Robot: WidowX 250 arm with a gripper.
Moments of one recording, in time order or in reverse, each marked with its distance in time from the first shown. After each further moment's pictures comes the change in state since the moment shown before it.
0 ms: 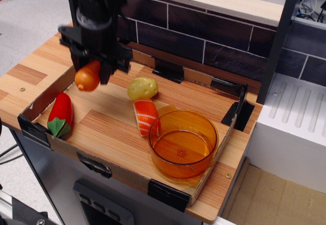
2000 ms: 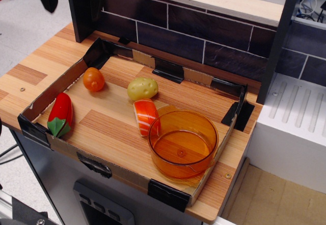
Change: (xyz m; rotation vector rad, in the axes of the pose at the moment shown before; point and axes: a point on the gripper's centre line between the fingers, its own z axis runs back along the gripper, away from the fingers) arm 0.031 0.051 0.092 -0.078 0.017 0.287
